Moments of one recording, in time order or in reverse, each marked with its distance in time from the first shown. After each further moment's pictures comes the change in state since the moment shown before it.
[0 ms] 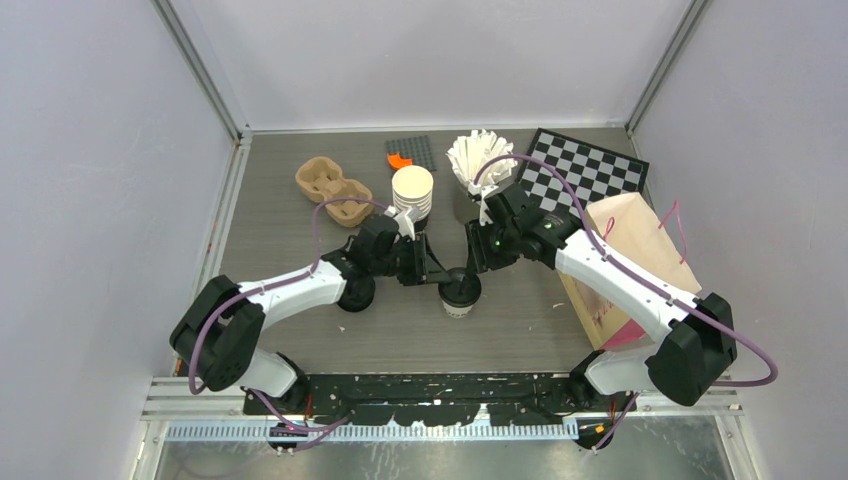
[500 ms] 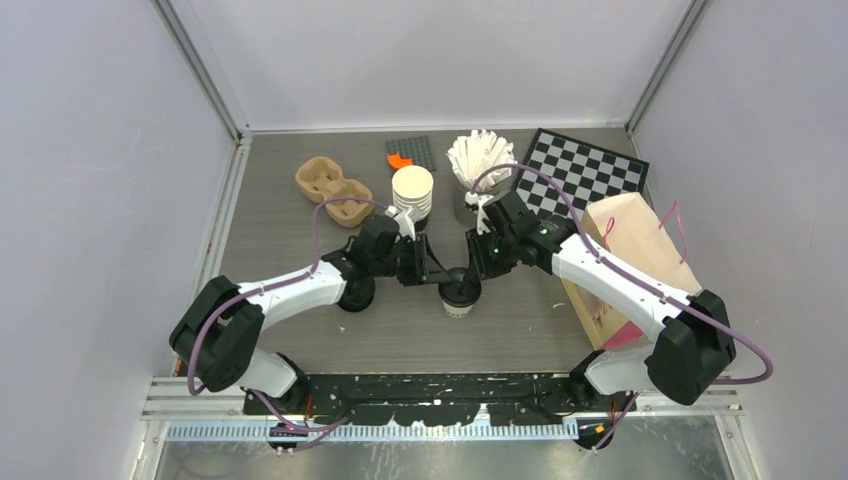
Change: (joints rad) left arm -0.006 -0.005 0.000 -0.003 -0.016 0.006; right arm 0.000 0.003 -0.047 0.034 -0.060 -0.009
